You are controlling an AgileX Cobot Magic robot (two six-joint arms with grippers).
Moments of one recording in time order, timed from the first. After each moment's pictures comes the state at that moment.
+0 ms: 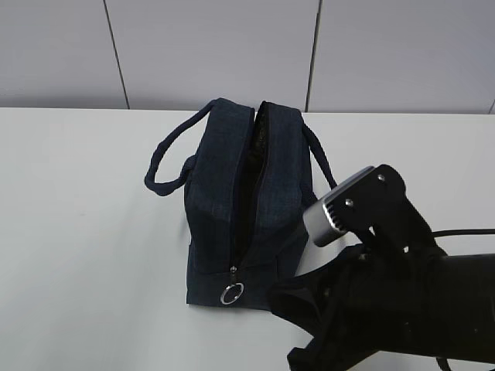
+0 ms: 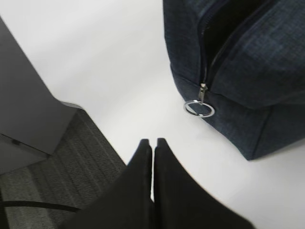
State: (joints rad) left arm -0.52 0.59 -0.82 -0.32 0.82 0.25; right arm 0.75 1.29 -0.52 1.81 0.21 -1.65
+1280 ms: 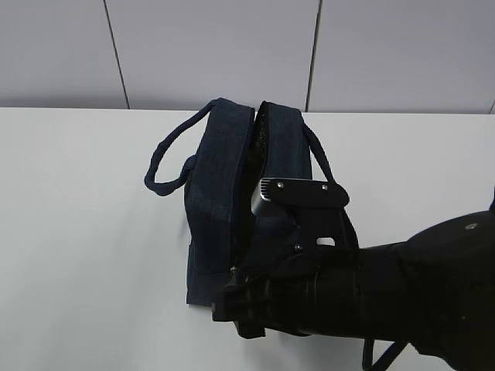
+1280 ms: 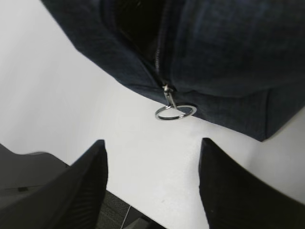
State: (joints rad) left arm -0.52 0.59 -0.82 -0.31 0.83 0.25; right arm 0.86 1.57 -0.70 1.83 0.00 -1.22
